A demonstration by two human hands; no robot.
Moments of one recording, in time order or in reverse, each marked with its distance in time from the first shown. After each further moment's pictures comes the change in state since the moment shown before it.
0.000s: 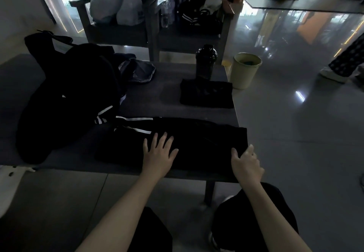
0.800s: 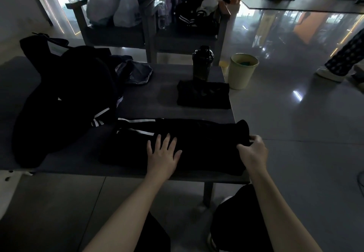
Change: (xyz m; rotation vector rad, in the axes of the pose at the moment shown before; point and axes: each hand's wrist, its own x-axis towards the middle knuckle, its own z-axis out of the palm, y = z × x) left_hand 0.002 0.021 -0.001 0.037 -0.028 0.002; right_hand 0.004 -0.018 -0.046 0.456 0.113 -0.002
